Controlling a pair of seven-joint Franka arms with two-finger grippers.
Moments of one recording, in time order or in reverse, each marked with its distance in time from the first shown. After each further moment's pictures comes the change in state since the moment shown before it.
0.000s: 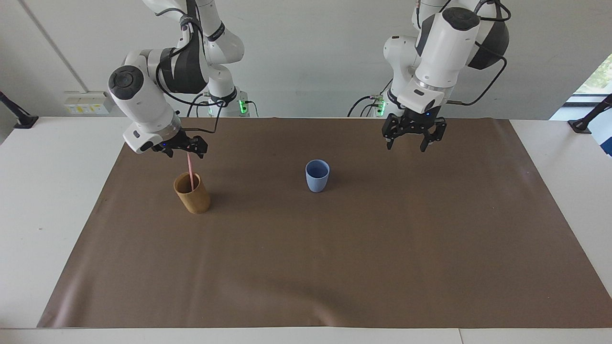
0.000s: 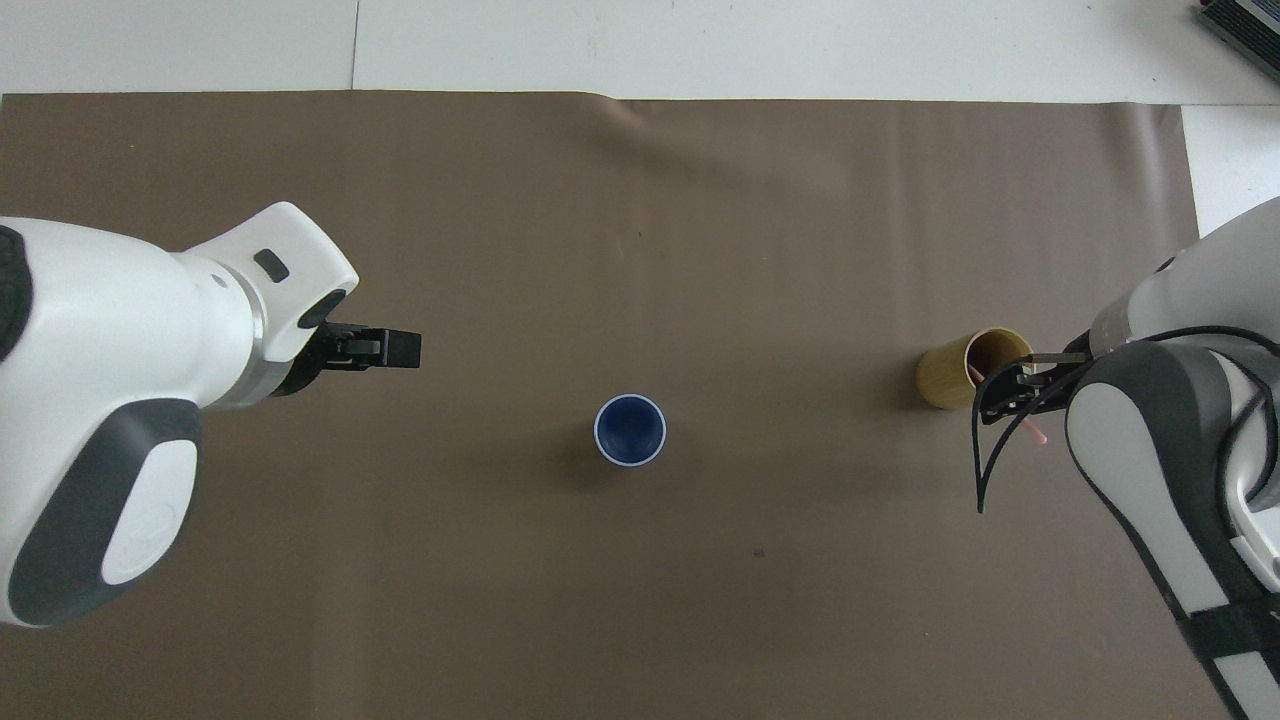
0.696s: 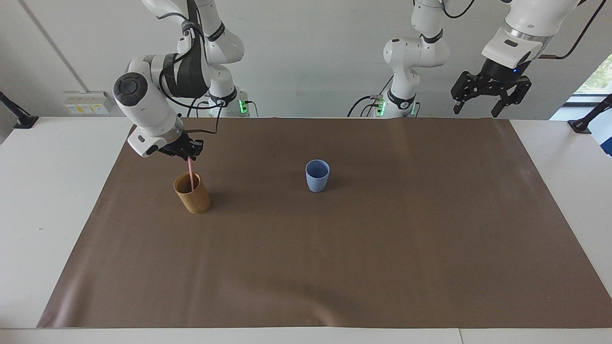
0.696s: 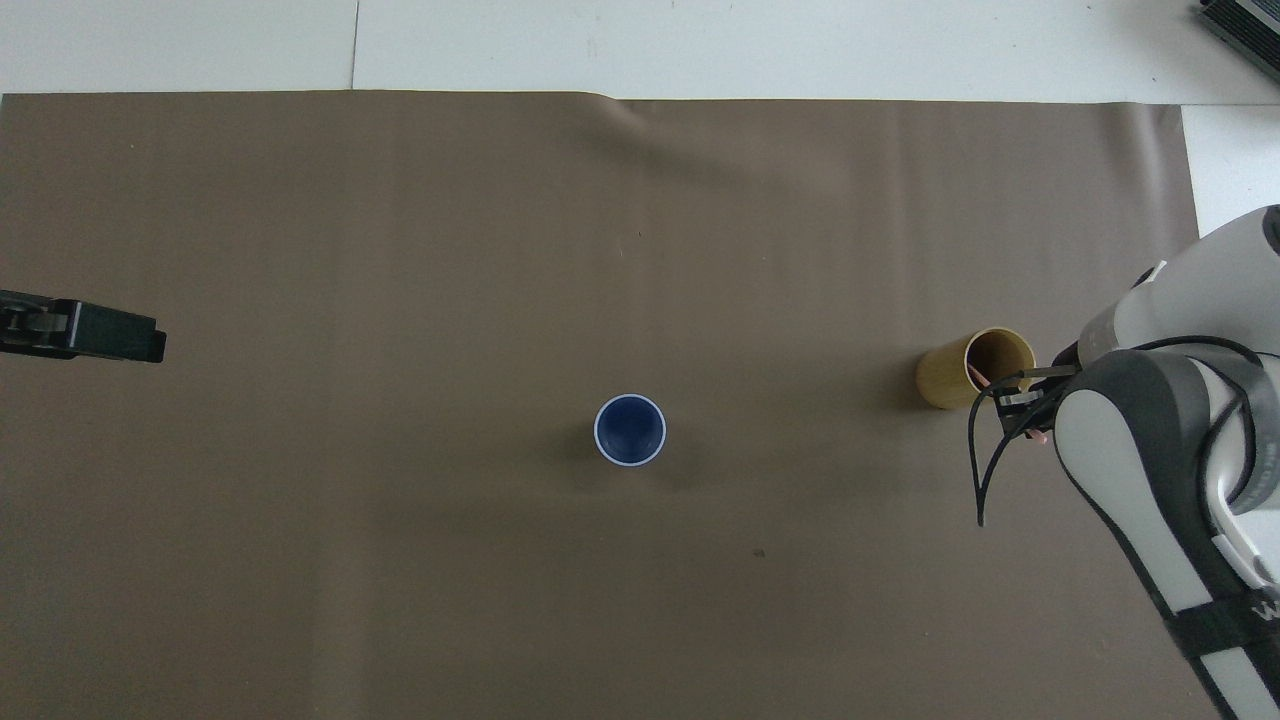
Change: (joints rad) left arm 0.193 0.039 0.000 0.332 0.000 -0.421 0.224; right arm 0.000 0.000 0.000 -0.022 0.000 0.005 -0.062
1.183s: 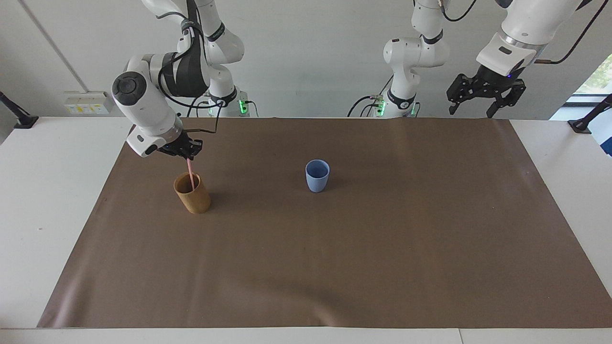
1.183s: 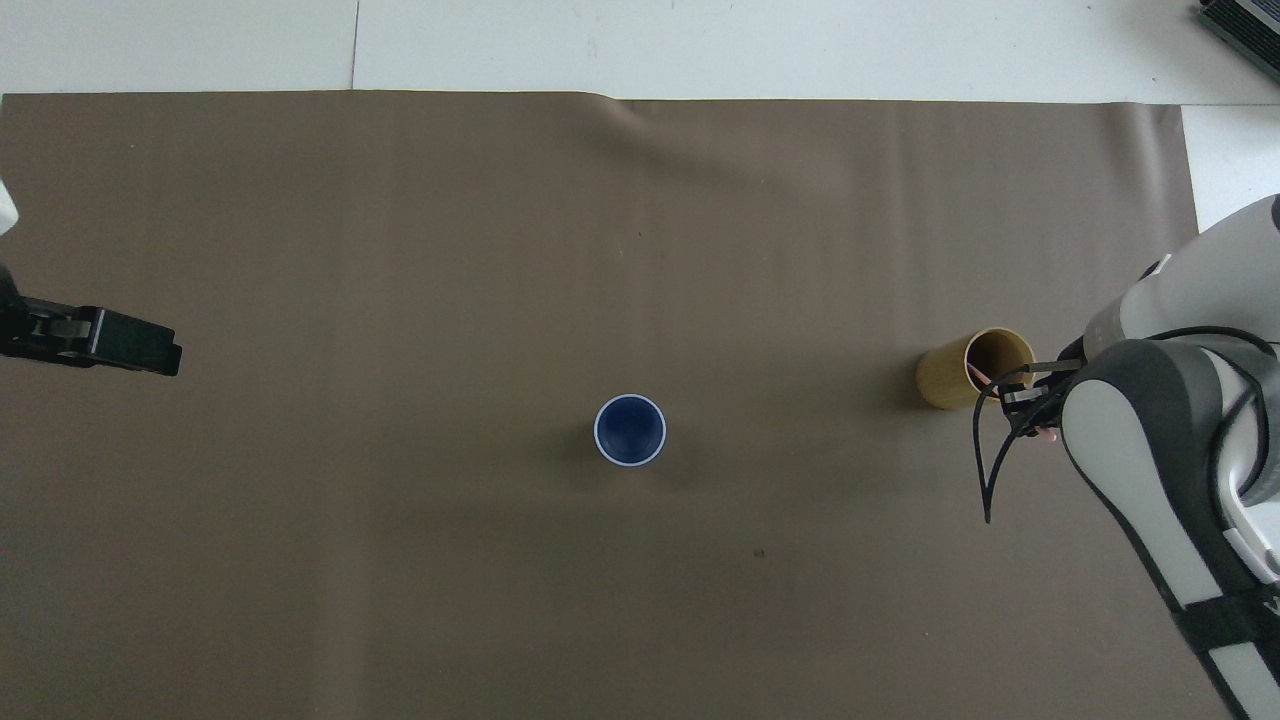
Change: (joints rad) left arm 0.000 0.020 -0.013 0.022 0.000 -0.058 0.000; right arm -0.001 0.016 0.000 0.057 0.000 -0.061 0.000
